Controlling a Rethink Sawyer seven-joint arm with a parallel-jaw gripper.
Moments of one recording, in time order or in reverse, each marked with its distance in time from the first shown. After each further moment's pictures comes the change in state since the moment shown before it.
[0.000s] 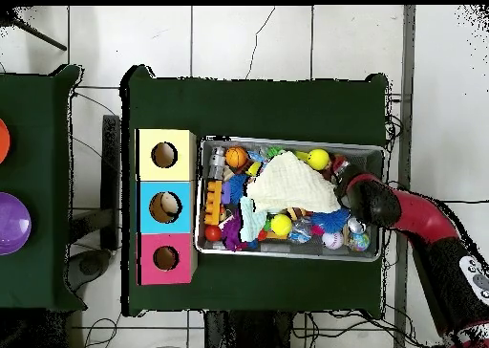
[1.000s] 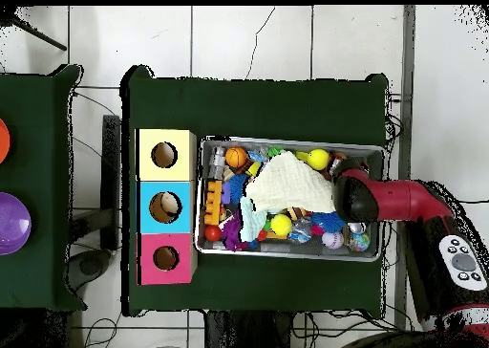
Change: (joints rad) arm 0.227 -0.111 -0.206 -0.042 -0.152 -0.075 0.000
